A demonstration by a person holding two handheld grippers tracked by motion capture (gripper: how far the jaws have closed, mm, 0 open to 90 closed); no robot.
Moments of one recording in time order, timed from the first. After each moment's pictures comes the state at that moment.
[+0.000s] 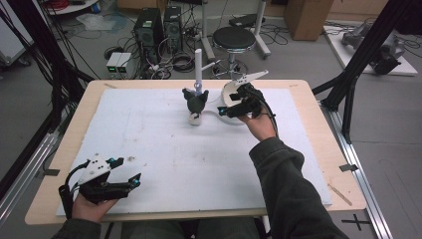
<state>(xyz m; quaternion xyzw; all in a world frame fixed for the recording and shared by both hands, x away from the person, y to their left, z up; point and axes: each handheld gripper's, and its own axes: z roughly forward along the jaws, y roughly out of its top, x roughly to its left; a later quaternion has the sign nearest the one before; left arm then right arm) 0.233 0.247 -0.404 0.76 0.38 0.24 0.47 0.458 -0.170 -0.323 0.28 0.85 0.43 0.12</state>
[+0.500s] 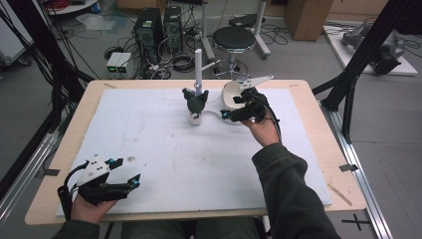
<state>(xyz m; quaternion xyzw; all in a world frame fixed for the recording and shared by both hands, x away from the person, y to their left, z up) 0.231 0.248 -0.404 0.76 0.37 0.24 0.47 0.443 -0.179 -0.324 0.29 0.84 0.43 0.13</state>
